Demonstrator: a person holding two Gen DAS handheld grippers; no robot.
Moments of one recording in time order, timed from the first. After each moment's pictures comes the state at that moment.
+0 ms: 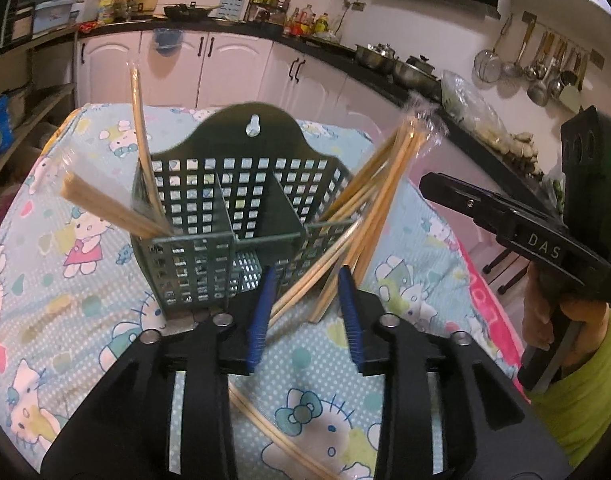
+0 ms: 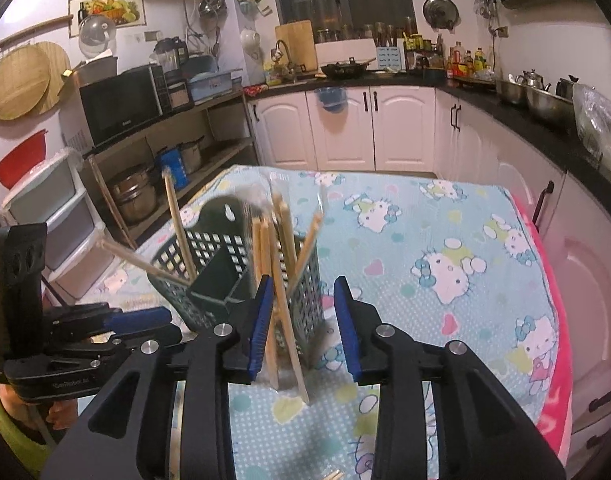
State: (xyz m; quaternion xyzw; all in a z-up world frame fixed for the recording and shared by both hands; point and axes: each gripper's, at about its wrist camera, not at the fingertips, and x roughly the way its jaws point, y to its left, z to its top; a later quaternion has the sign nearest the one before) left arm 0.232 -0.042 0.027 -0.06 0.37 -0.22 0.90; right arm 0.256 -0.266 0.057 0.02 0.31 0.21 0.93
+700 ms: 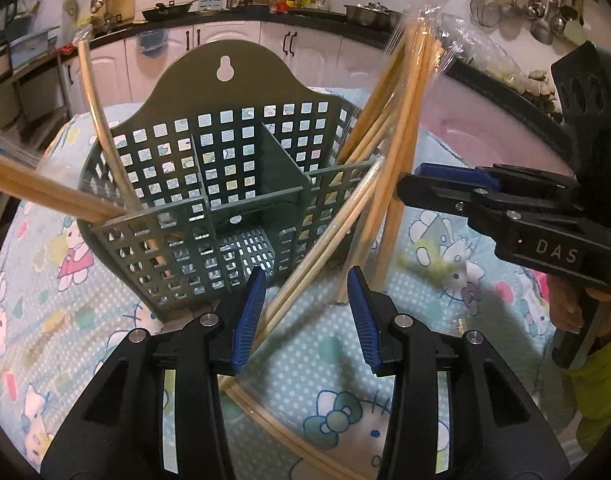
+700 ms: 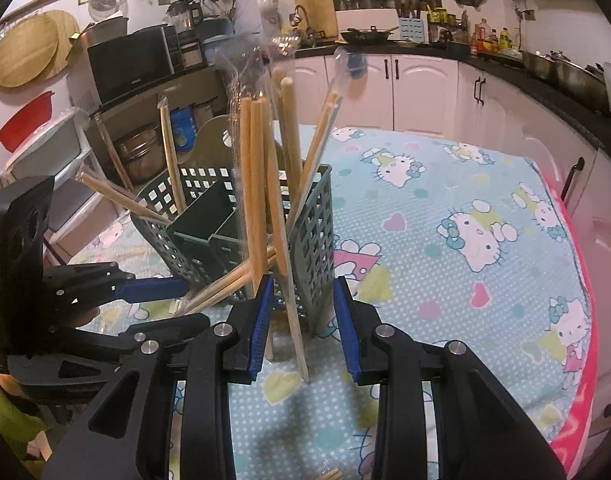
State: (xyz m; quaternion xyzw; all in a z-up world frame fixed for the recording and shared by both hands) left arm 0.247 -0.070 -0.008 0.03 0.39 -0.21 0.90; right arm 0.271 -0.253 0.005 -0.01 0.36 0.24 0.90
